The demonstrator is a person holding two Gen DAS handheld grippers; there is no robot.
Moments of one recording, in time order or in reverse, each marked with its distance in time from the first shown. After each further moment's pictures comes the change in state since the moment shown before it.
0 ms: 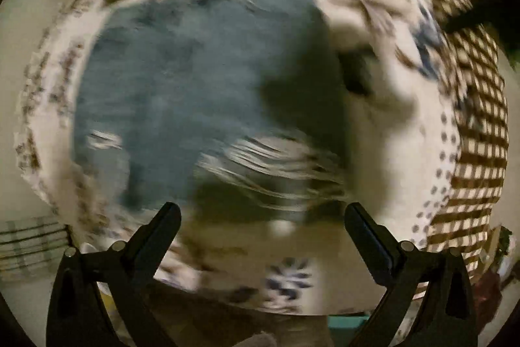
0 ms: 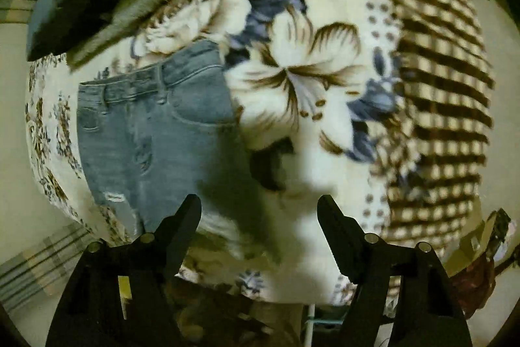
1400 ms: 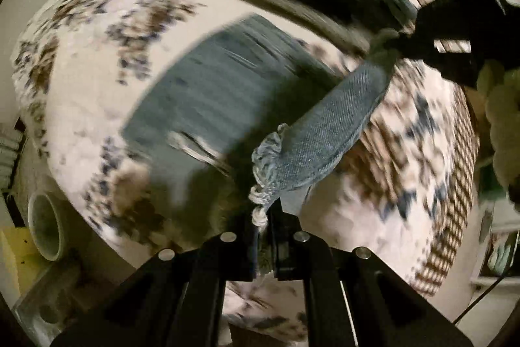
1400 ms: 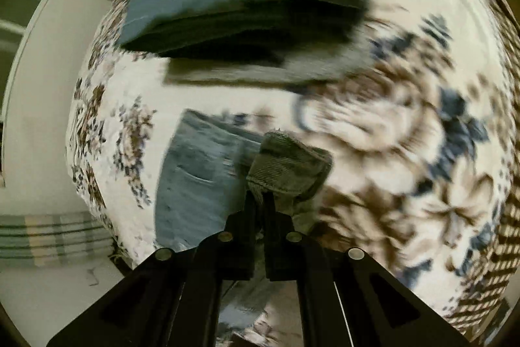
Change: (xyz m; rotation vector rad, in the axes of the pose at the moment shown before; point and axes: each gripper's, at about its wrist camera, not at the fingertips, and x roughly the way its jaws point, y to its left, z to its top) left arm -0.067 0.254 -0.002 -0.505 -0.217 -0.198; right arm -0.018 0.230 0.041 -0.280 -0.215 0.126
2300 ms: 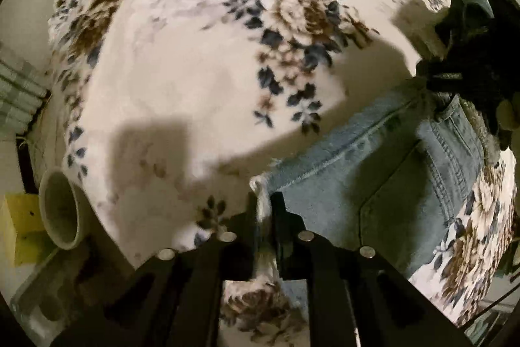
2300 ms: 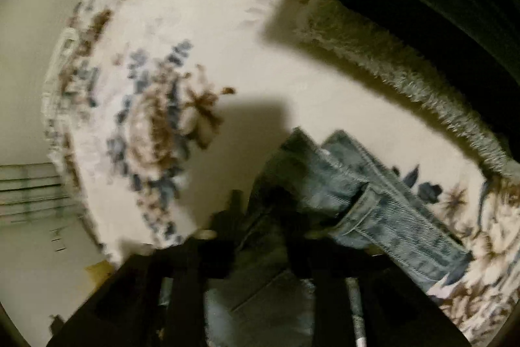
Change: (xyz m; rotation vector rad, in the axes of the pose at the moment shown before) left arm 0.070 0.176 0.068 -0.276 0.023 0.132; right arm 0.183 0.195 0.058 -0.239 0.177 -0.047
